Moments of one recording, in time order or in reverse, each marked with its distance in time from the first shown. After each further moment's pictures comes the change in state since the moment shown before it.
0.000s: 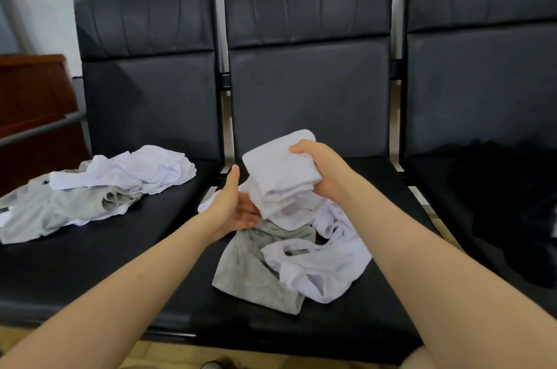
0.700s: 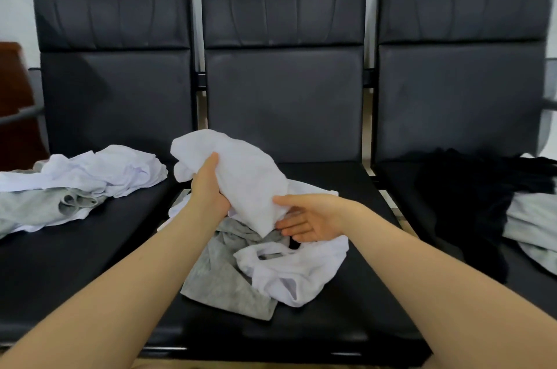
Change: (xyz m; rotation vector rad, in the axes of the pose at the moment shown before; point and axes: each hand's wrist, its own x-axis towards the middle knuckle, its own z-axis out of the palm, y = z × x) left_hand 0.033 0.020 0.026 -0.841 0.201 0.156; right_hand -0.016 0.030 -0.057 -0.357 -0.125 0.418
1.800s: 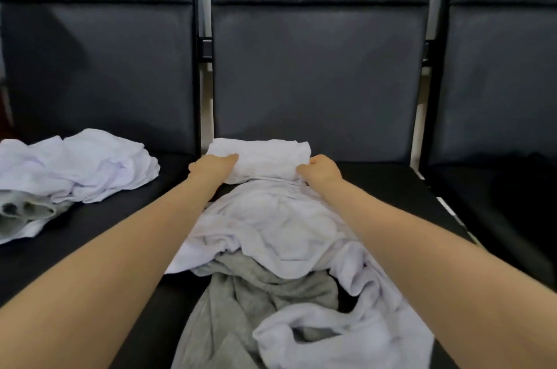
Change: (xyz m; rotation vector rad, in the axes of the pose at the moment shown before) left_hand 0.169 0.012 -0.004 1.236 0.214 0.143; right_hand 0.196 -0.068 -0.023 -0.430 0.651 -0.356
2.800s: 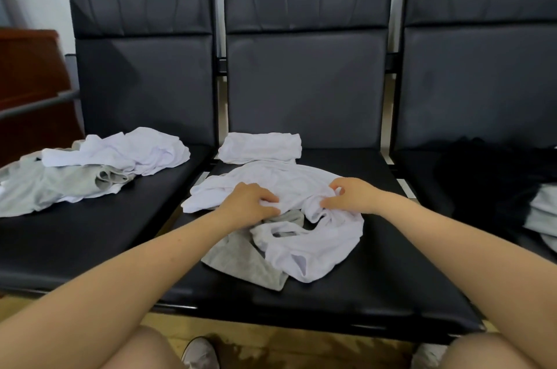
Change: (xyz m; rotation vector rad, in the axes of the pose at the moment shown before) left_hand -0.198 -0.047 -0.019 0.537 -0.302 0.615; right_hand -0.154 0.058 -0.110 -0.544 -0.319 -0.224
